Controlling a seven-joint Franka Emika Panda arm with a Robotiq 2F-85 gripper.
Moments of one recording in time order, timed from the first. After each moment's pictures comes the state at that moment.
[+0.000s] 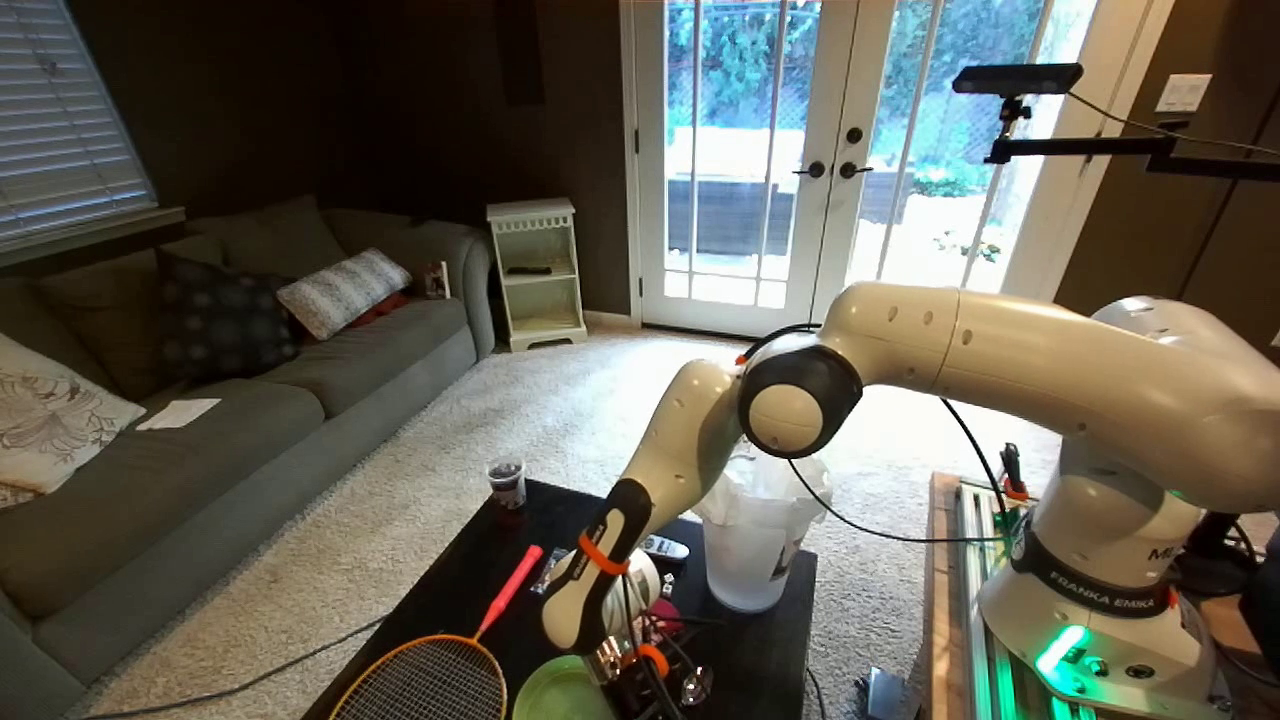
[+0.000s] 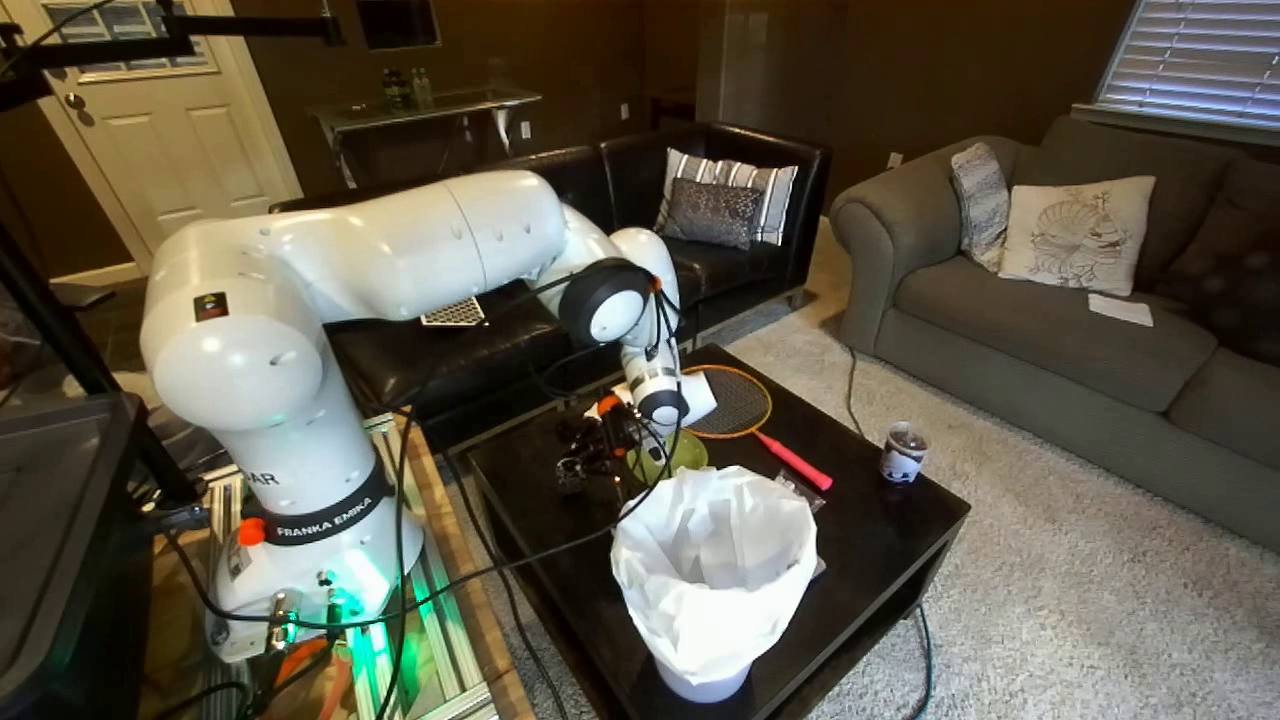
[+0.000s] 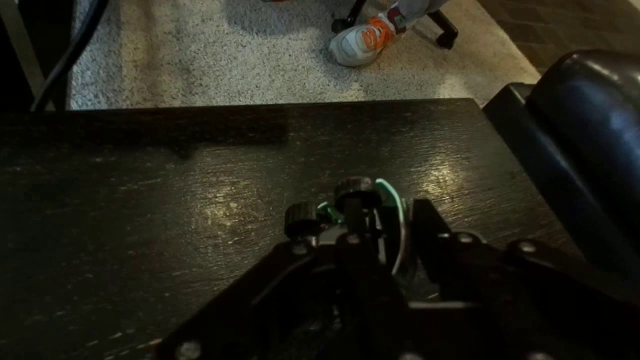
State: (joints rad) arm 0.05 1.48 0.23 -1.34 0.34 2.00 0.00
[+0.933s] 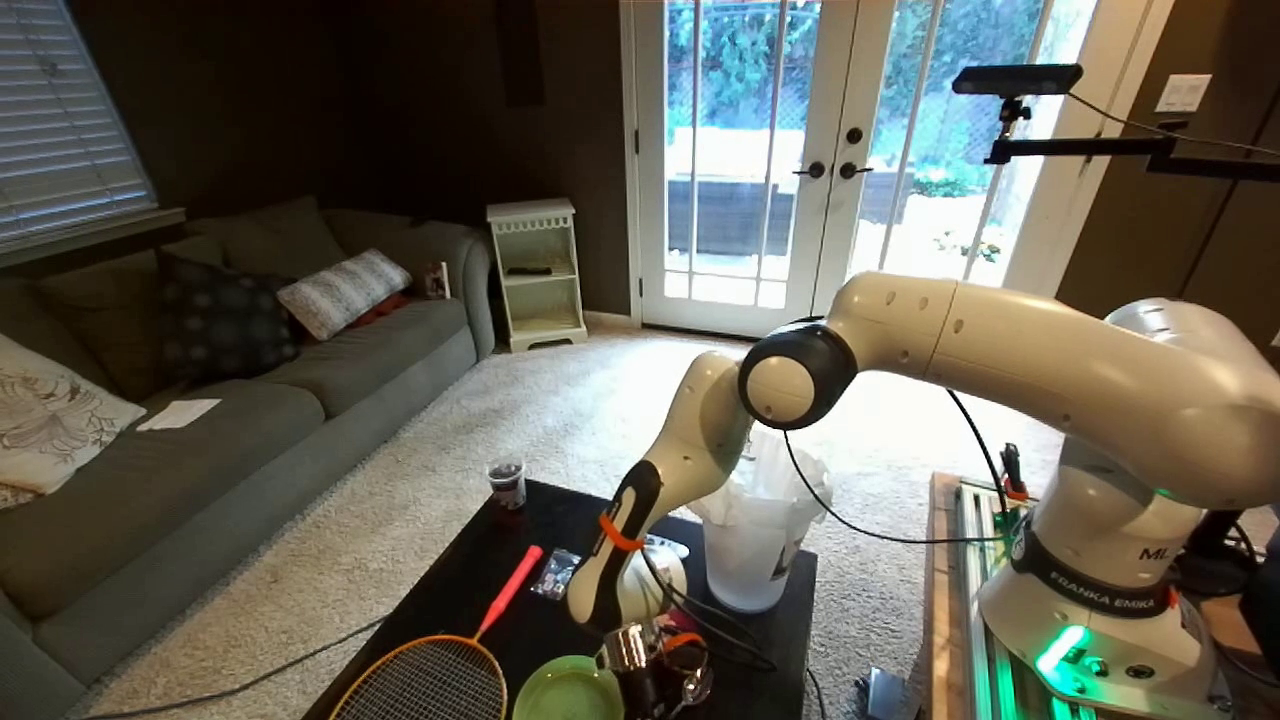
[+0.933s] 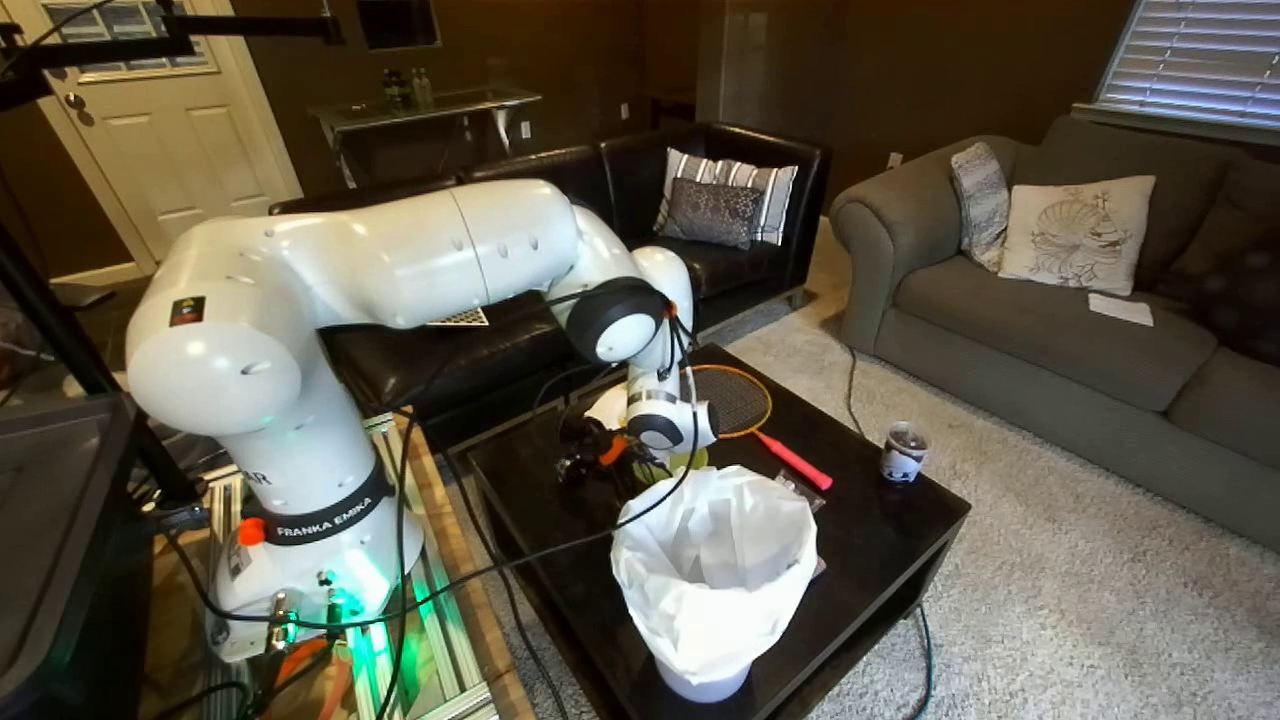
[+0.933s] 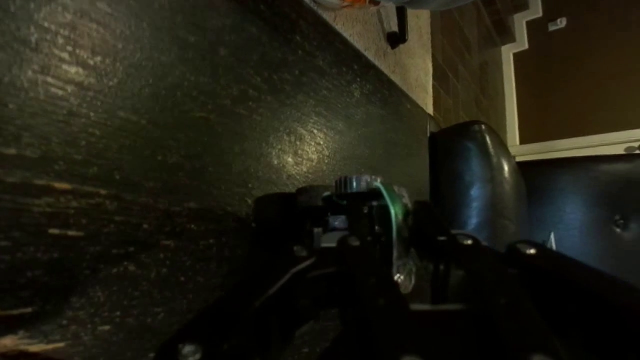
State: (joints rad) arm -0.08 1.48 0.29 -1.46 0.48 2.17 -0.81
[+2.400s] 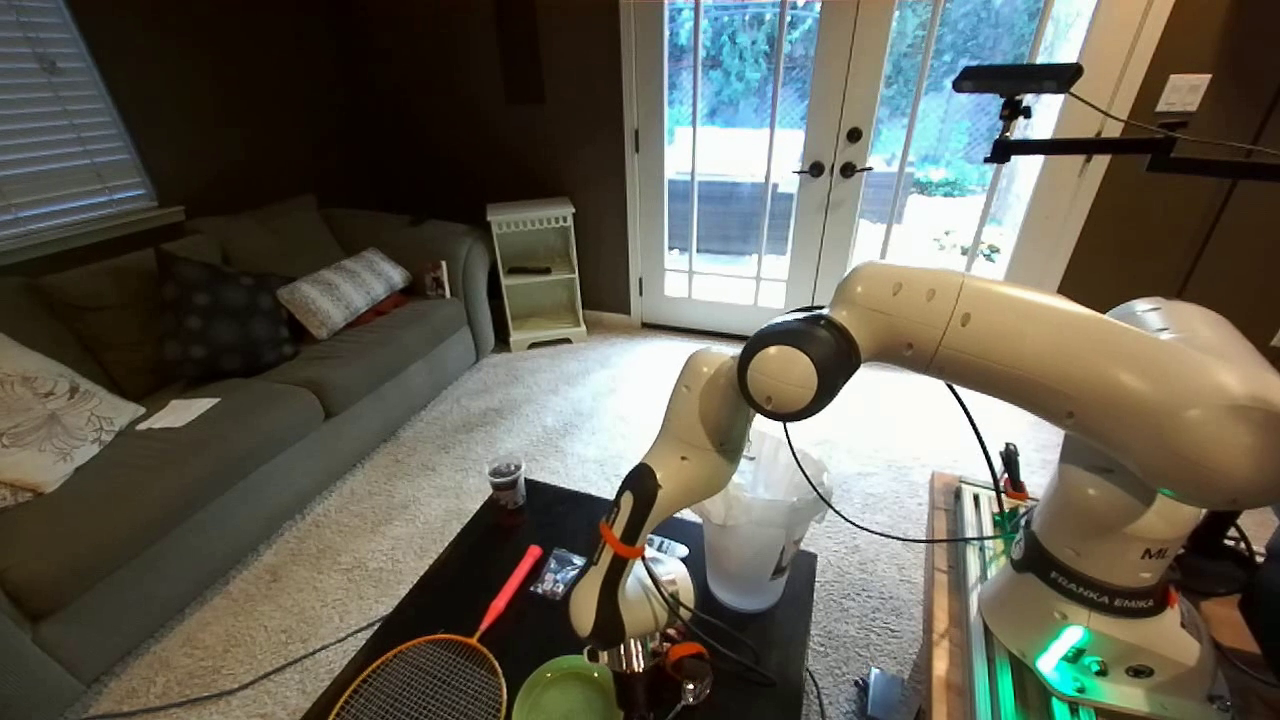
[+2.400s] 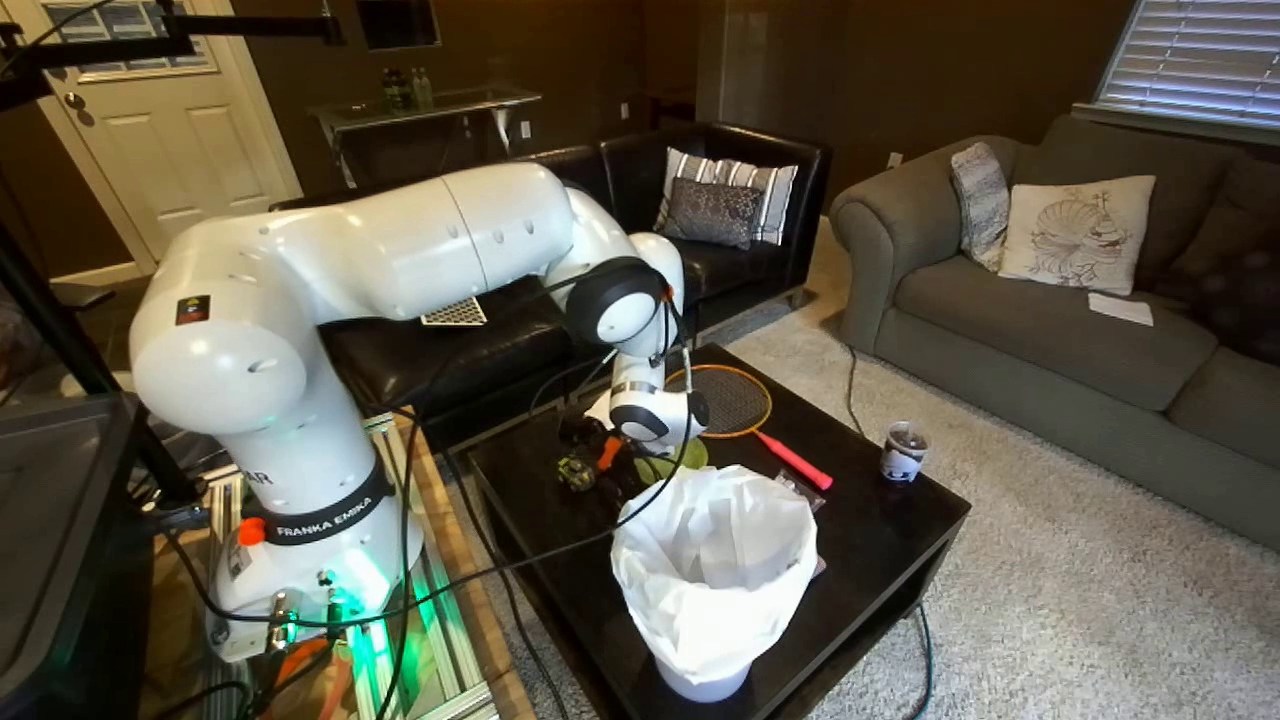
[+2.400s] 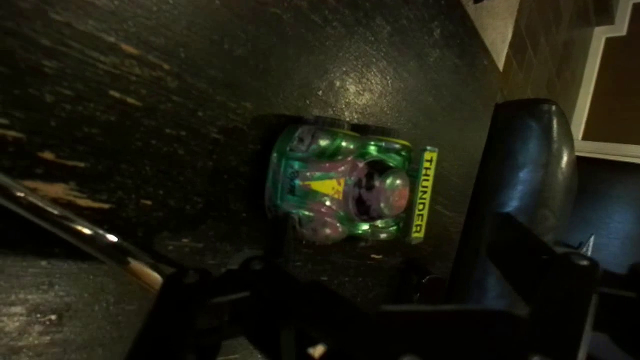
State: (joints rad) arm -0.04 1.43 0.30 -1.58 0.56 2.45 -1.02
